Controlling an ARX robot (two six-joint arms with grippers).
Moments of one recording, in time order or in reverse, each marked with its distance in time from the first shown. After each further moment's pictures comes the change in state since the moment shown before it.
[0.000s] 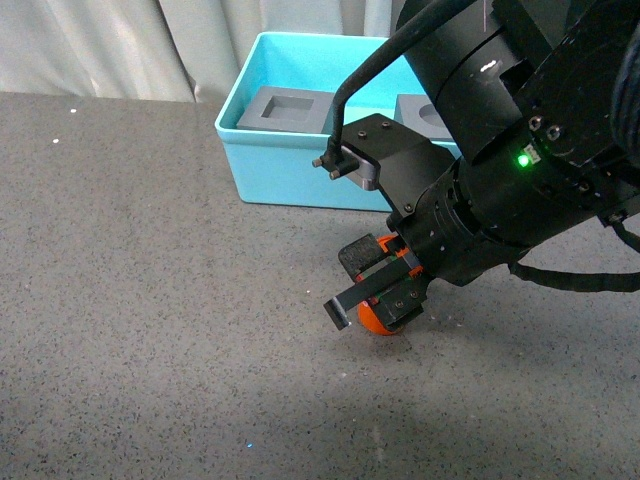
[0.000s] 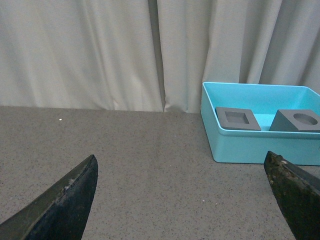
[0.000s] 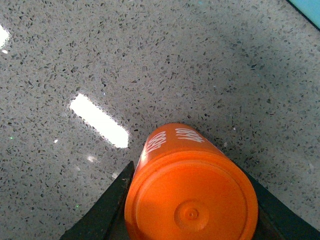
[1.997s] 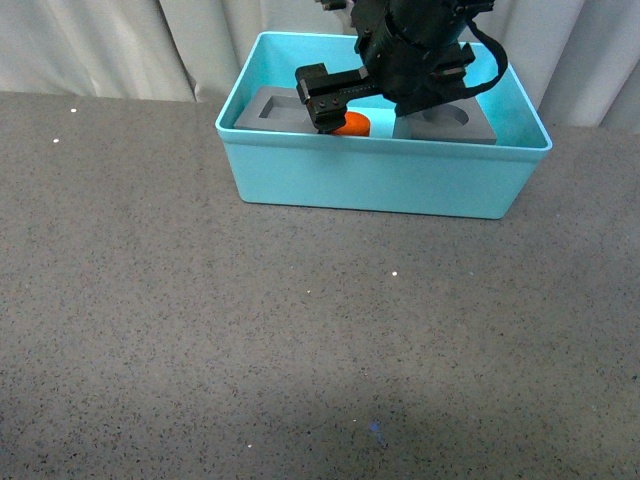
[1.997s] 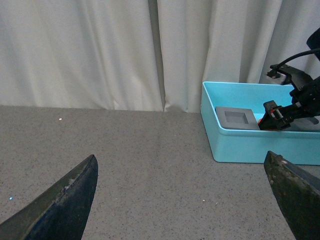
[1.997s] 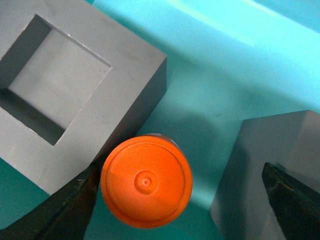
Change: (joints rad) left arm 0.000 0.000 0.000 -0.001 0.000 0.000; right arm -0.112 0.433 0.849 -0.249 0.048 0.106
